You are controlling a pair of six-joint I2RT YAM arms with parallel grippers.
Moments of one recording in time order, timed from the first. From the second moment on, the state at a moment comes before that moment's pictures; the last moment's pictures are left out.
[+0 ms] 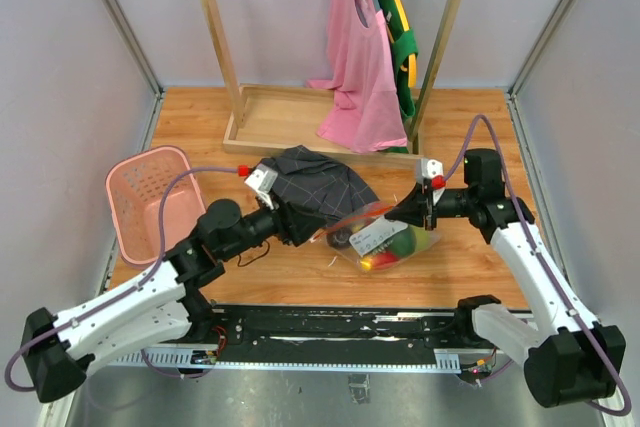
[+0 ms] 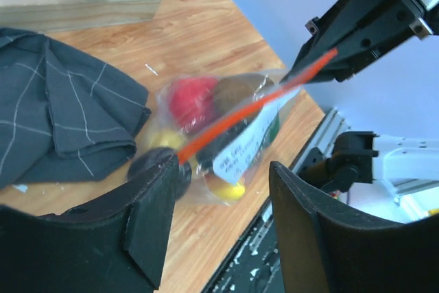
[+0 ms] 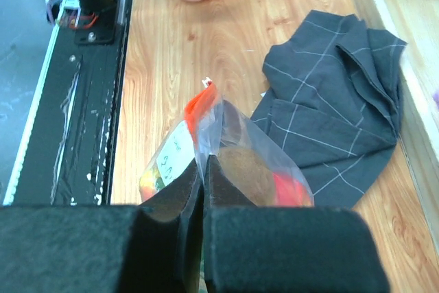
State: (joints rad) left arm -0.86 0.69 0.47 0.15 0.06 -0.60; right arm 0.15 0.98 0.80 -0.51 -1.26 -0.66
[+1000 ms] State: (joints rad) left arm -0.86 1.23 0.50 0.46 0.20 -0.13; right arm 0.30 1.19 0.87 -0.83 -1.12 -1.15
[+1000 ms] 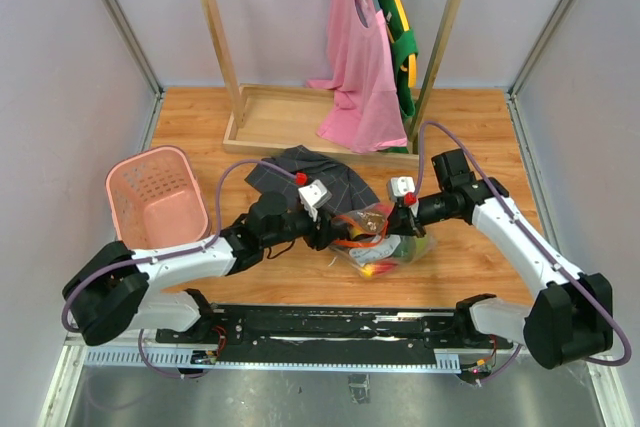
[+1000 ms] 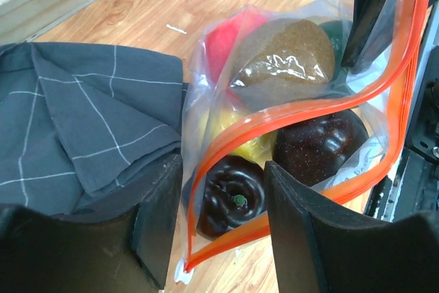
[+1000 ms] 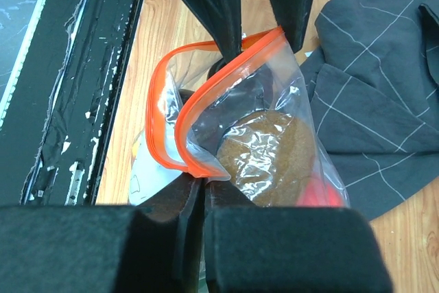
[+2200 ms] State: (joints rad) left arm -0.86 1.53 0.87 0.73 0.57 -0.60; right arm 0.25 1.30 1.50 -1.14 -0.81 -1.08
